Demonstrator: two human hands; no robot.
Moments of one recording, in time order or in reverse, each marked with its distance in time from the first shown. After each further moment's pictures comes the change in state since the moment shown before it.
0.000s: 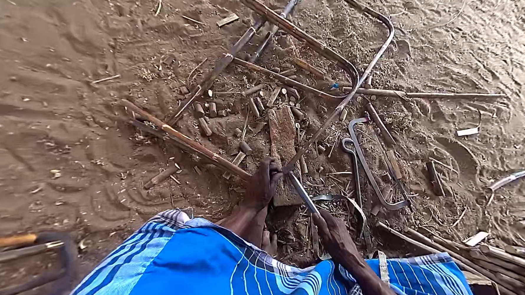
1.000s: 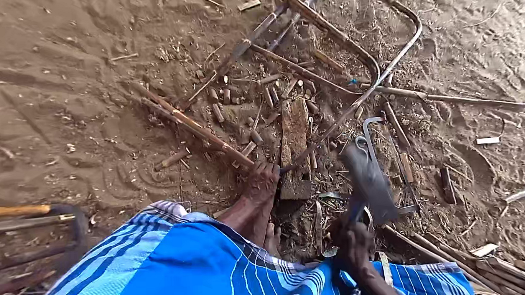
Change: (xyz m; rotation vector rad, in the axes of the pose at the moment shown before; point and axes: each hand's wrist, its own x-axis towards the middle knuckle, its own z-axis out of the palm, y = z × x) left_hand -0.016 -0.001 -0.017 0.562 -0.320 0.036; right_hand -0.022 -0.016 -0.005 0.306 0.200 -0.386
